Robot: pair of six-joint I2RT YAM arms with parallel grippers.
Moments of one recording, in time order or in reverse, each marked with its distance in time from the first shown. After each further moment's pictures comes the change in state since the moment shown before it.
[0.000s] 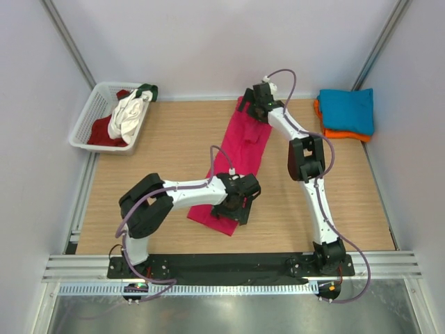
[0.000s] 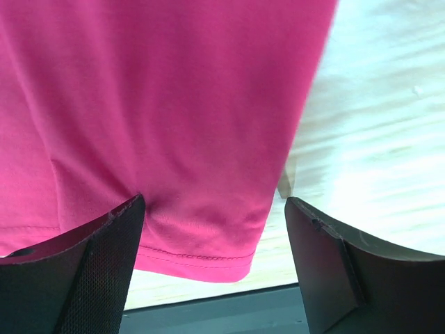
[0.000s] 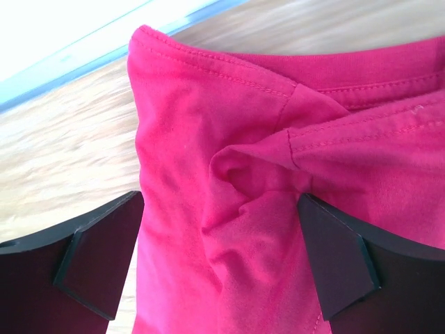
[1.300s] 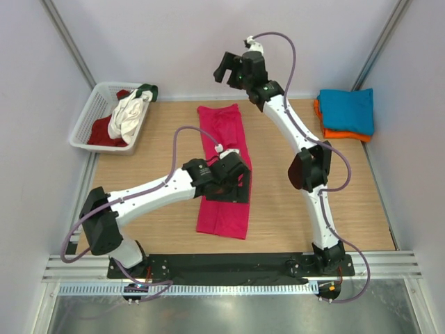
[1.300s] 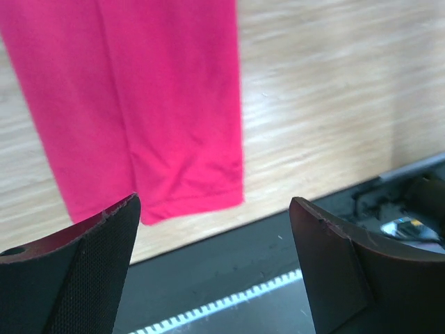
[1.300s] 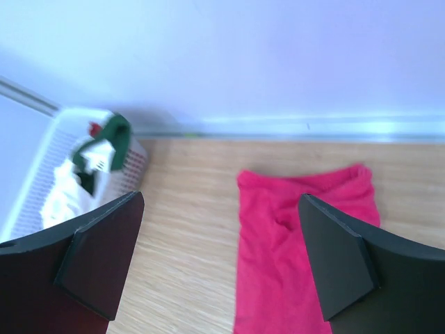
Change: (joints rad) left arm -0.003 -0.323 0.089 -0.078 -0.038 -0.079; right arm 0.162 -0.235 0.131 0.053 -0.069 -0.109
